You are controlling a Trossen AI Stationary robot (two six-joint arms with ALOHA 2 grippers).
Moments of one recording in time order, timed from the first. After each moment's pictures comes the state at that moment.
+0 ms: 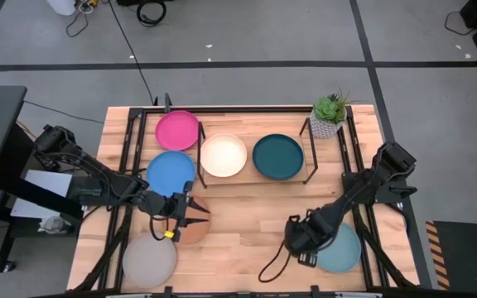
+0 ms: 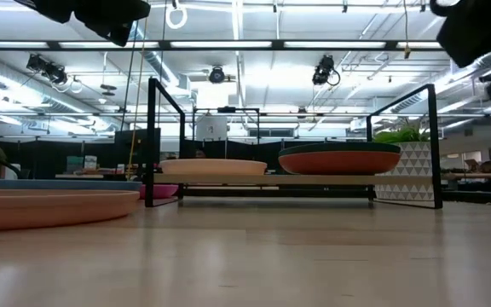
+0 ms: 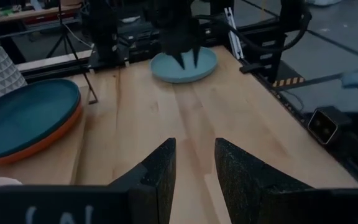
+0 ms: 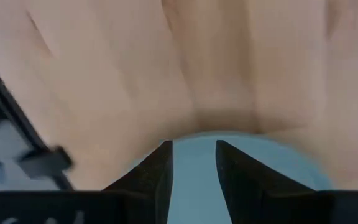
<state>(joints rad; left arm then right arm) -0.53 1.14 0.55 0.28 -0.37 0.00 0.64 1.73 1.16 -0.92 -0.18 0.99</state>
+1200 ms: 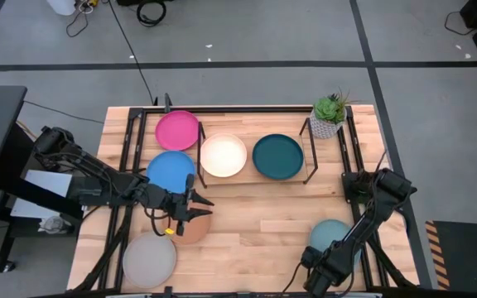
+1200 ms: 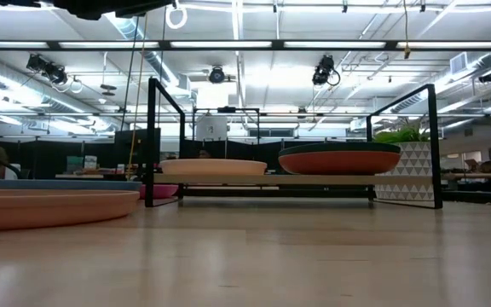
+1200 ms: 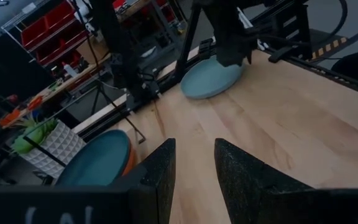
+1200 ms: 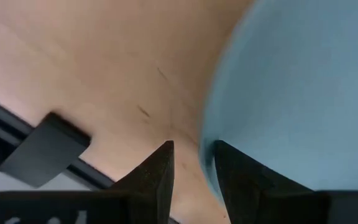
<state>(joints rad) -0.47 1.14 0.55 0.38 -0.37 0.43 0.93 1.97 1.24 -0.84 -0.29 1.60</state>
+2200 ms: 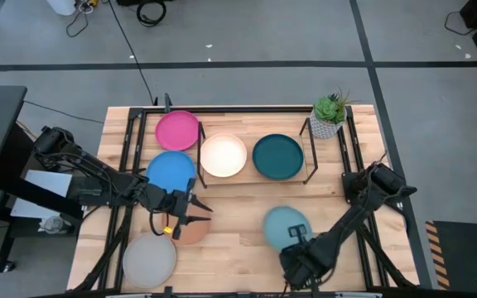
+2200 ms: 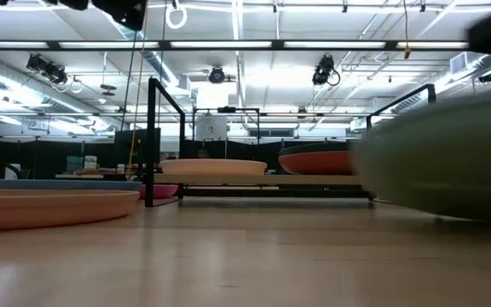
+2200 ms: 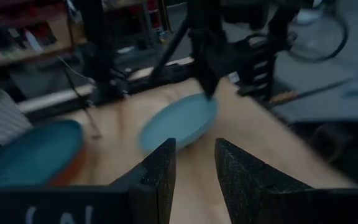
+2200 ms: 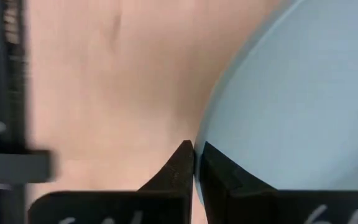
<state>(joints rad) -0.47 1.14 0.55 0.40 -0.26 0.10 0.78 1.97 1.46 -1.05 0.08 0.56</state>
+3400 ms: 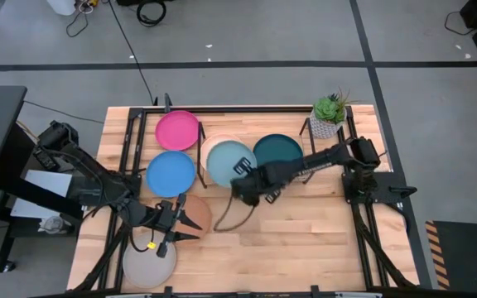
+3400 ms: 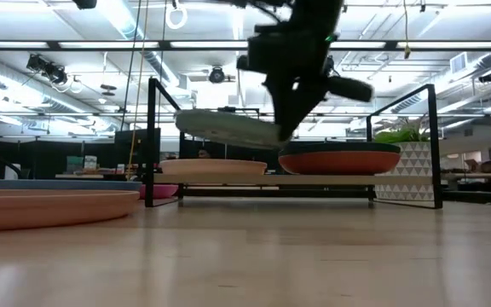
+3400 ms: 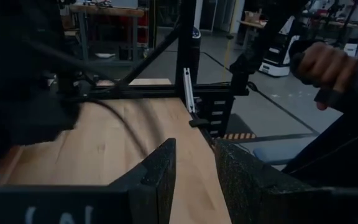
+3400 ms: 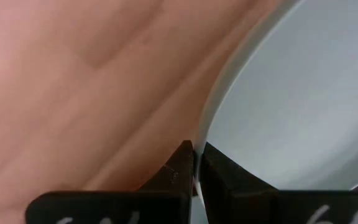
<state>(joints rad) -0.72 1.14 0.55 0.49 -0.45 -0.17 0.15 1.97 1.58 -0.97 0.44 -0.74</state>
